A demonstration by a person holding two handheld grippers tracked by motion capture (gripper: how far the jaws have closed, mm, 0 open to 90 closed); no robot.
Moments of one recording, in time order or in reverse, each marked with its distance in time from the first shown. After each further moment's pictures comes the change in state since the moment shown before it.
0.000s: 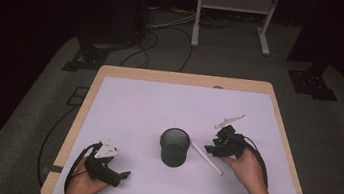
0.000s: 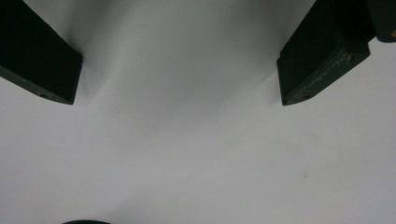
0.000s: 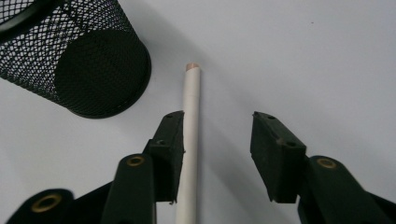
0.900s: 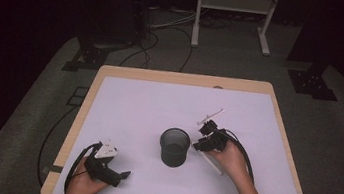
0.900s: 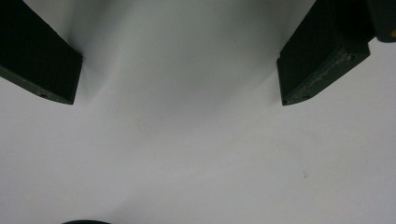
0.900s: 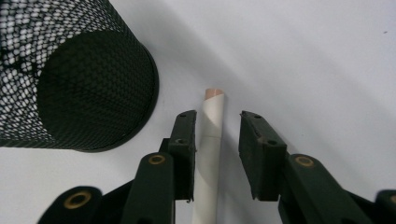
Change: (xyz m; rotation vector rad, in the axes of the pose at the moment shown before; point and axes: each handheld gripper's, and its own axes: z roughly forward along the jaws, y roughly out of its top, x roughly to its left) left arm 0.000 0.000 0.000 0.000 -0.001 -0.002; right arm 0.006 0.028 0.046 0.105 0.053 -0.033
